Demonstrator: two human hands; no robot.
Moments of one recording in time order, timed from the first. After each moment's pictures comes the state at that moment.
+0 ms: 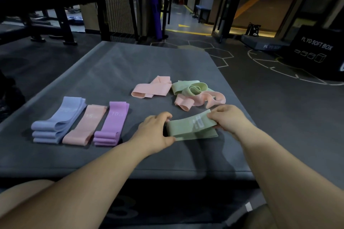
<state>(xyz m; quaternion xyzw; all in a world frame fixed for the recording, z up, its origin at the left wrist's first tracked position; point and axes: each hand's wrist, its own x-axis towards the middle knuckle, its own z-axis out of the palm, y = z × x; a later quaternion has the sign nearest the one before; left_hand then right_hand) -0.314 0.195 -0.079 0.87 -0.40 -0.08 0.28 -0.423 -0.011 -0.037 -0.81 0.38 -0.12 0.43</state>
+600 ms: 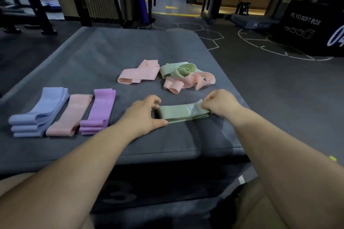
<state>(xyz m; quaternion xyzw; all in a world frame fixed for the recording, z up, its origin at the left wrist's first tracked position) -0.307 0.193 -0.081 0.86 -0.39 -0.11 0.30 -0.430 -0.019 -0.048 -0.88 0.40 -0.05 0.25</state>
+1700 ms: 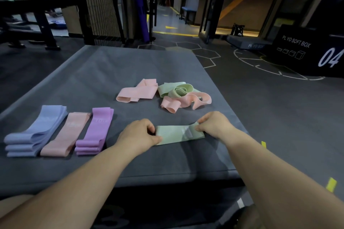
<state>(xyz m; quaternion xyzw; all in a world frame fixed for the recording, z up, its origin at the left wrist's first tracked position) -0.315 0.186 -0.068 0.91 -0.29 -0.13 0.27 -0.428 -0.015 -0.048 -0.87 0.40 -0.03 0.29</state>
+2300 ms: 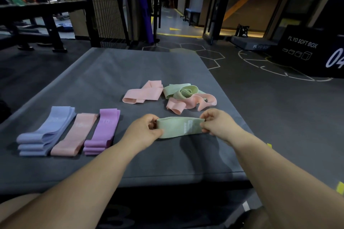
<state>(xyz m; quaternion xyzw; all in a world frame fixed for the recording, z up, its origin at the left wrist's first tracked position) -0.311 0.189 -0.064 0.85 -0.27 -0.14 0.42 -0.430 -0.008 -0.044 -0.82 0.35 -0.10 0.44</state>
